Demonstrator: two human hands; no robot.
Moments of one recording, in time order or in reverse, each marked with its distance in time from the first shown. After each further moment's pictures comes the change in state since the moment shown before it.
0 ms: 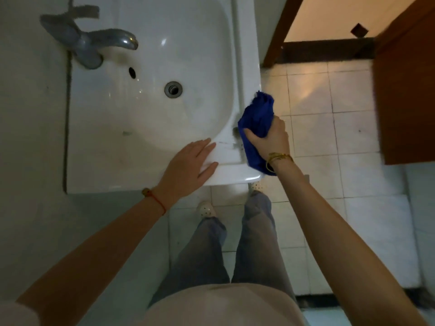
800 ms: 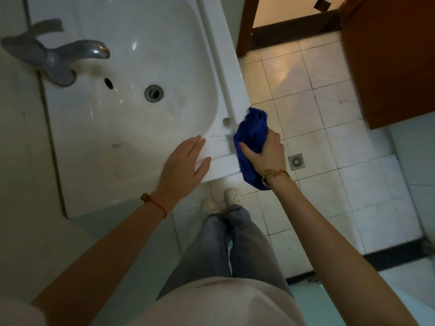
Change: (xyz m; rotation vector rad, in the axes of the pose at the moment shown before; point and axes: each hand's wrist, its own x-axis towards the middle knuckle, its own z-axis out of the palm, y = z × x) left_hand -0.006 -0.007 -0.005 -0.089 -0.023 -0.001; right_hand -0.069 0.022 0.016 -0.084 0.110 0.049
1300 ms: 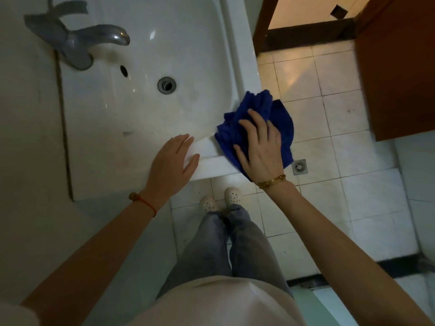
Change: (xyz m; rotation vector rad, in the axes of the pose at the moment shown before) left_hand -0.026 -0.031 -0.015 0.042 0.090 -0.082; right_hand -0.006 -0.017 0.026 -0.429 0.255 -0.674
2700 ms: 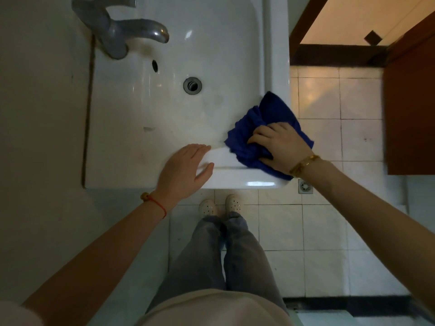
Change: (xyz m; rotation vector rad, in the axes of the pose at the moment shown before) left_hand 0.000 0.001 -0.007 -0.054 -0.088 -0.130; right_hand 0.081 0.040 -0.014 -0.105 -0.486 -0.548
